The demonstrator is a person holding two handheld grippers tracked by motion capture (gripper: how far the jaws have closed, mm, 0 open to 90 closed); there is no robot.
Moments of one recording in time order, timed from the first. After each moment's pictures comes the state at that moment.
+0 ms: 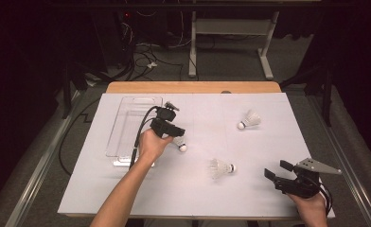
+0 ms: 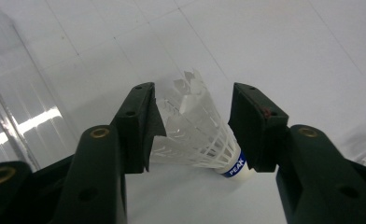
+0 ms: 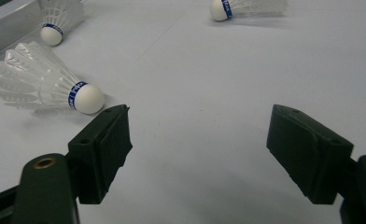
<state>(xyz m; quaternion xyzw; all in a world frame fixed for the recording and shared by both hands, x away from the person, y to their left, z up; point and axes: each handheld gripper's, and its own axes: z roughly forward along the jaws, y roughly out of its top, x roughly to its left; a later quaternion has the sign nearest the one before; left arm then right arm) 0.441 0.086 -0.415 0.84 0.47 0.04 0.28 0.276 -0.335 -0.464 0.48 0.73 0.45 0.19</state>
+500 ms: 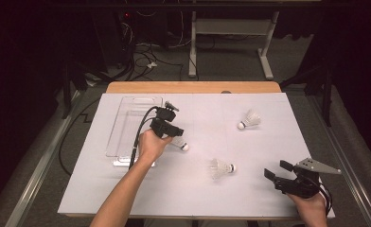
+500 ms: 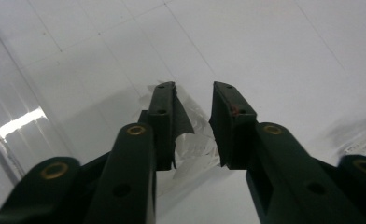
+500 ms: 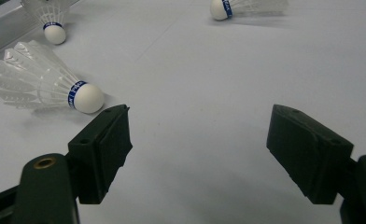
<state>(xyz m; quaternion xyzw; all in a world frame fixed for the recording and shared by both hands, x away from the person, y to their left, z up) 0.441 0.087 -0.415 0.84 0.46 0.02 0.29 0.276 -0.335 -0.465 0.48 0.73 0.45 0.19</state>
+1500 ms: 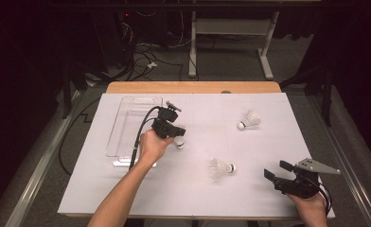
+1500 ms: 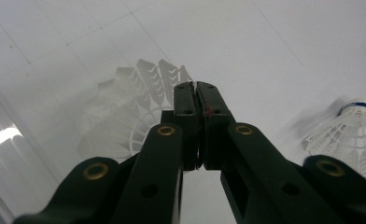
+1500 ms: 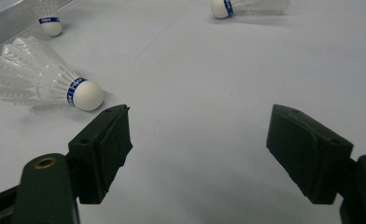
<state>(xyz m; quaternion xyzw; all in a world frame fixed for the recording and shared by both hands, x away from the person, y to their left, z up) 0.433 0.084 -0.404 0.85 0.43 0.00 0.31 0.276 -0.334 -0.465 0.48 0.73 0.44 0.19</state>
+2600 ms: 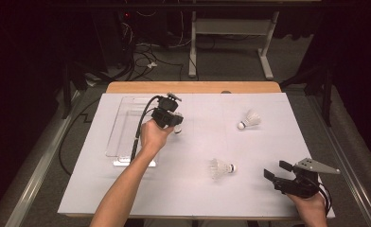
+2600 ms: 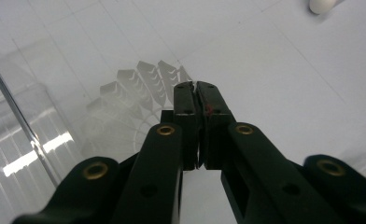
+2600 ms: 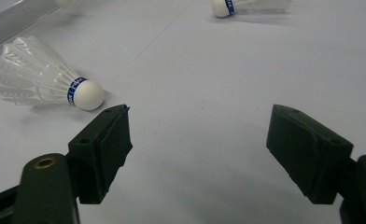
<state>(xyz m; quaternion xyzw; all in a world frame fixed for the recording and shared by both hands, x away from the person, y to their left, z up) 0.454 0.078 -0.388 0.84 0.44 0.08 0.30 0.277 -0.334 -0.465 0.48 0.74 0.44 0.19</state>
